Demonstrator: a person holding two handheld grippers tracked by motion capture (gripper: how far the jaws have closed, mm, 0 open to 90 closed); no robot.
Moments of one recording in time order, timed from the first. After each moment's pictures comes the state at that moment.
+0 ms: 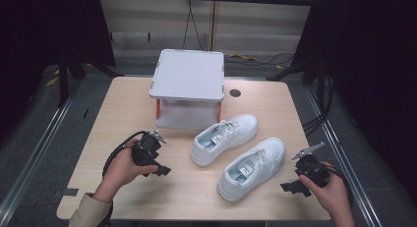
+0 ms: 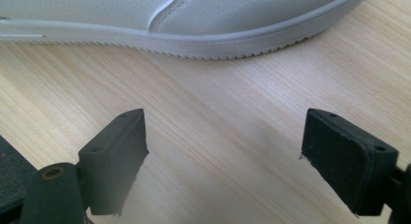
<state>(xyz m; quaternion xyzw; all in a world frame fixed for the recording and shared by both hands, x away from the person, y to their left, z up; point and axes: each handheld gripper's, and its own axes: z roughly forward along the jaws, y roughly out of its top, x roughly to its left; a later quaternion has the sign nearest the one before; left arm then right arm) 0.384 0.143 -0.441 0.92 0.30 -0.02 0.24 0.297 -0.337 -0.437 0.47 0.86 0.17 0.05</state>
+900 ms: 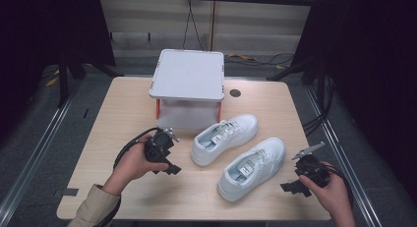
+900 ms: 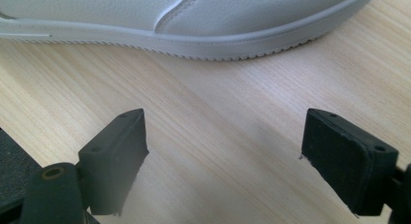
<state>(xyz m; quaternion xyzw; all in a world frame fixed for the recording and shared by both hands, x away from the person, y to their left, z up) 0.388 0.105 -0.423 0.94 0.24 -0.03 0.23 0.296 -0.336 -0.435 0.47 0.86 0.17 0.05</state>
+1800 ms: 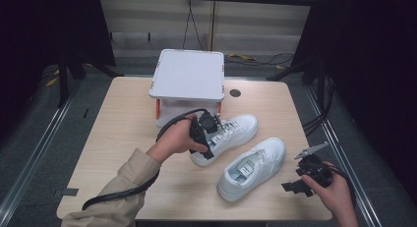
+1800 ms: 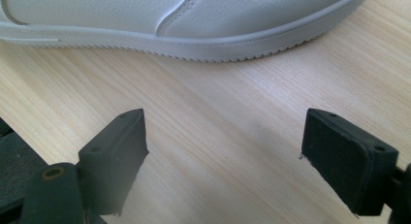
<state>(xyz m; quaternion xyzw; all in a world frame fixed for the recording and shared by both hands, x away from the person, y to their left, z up) 0.422 -0.011 -0.390 0.98 0.13 -0.02 0.17 0.295 -0.341 -0.433 0.47 0.86 0.19 0.05</state>
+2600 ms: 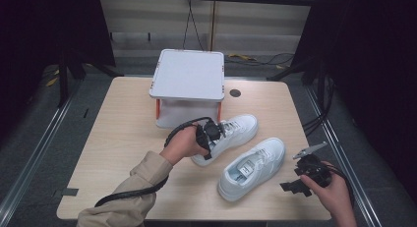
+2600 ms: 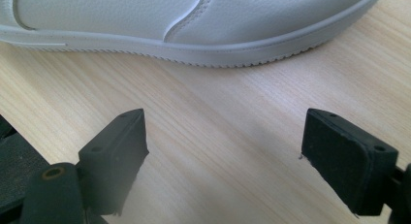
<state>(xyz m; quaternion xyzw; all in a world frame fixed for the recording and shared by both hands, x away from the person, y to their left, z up) 0.428 -0.022 -0.426 0.98 0.12 -0.02 0.13 0.295 -0.337 -0.432 0.47 0.86 0.19 0.05</state>
